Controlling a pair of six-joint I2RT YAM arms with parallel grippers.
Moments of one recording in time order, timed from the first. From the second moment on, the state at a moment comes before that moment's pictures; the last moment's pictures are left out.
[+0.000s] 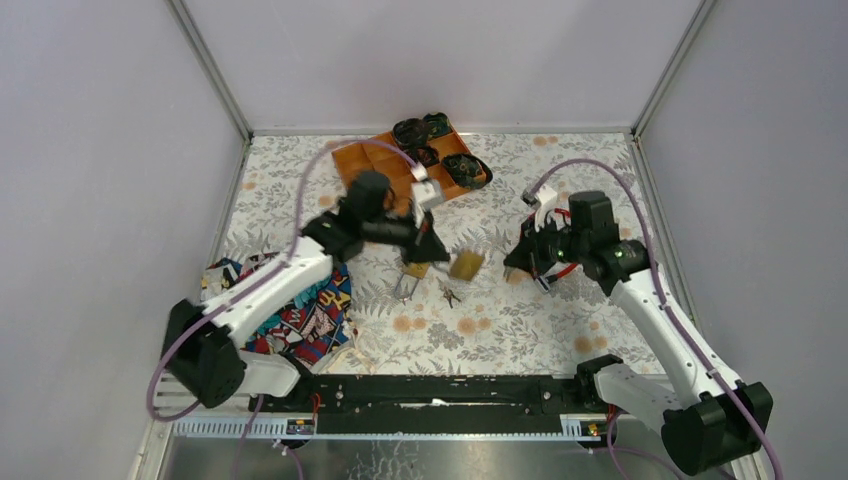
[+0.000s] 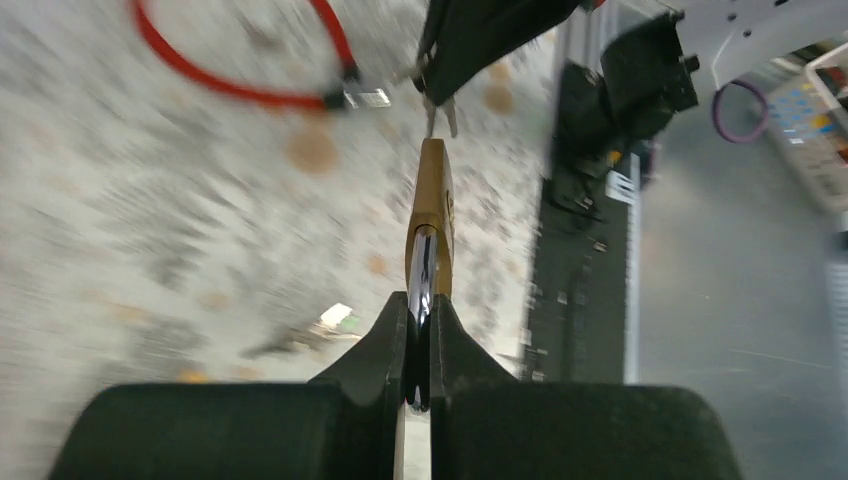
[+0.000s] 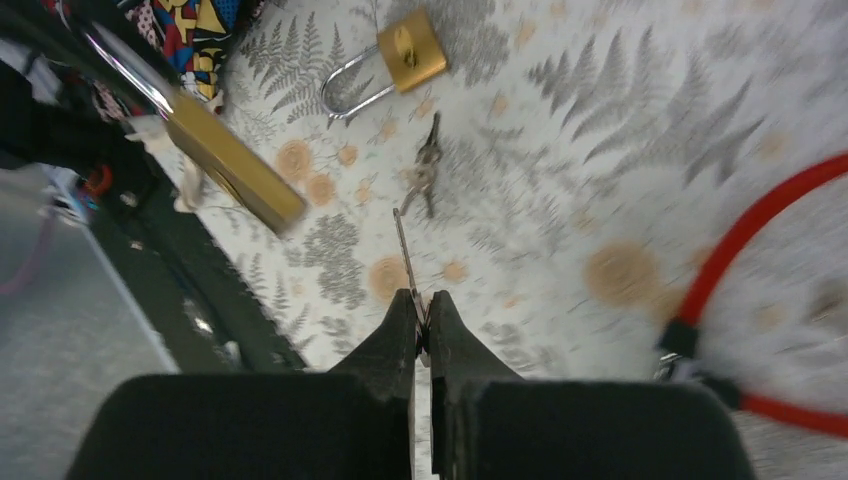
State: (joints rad) left arm -0.56 1.30 1.16 -0.29 0.84 0.10; right arm 0.30 1.02 0.97 -0.66 -0.59 -0.15
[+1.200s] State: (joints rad) left arm -0.85 1.70 0.86 -0.13 0.64 0.08; right arm 0.32 1.21 0.44 -0.43 -0.54 0.56
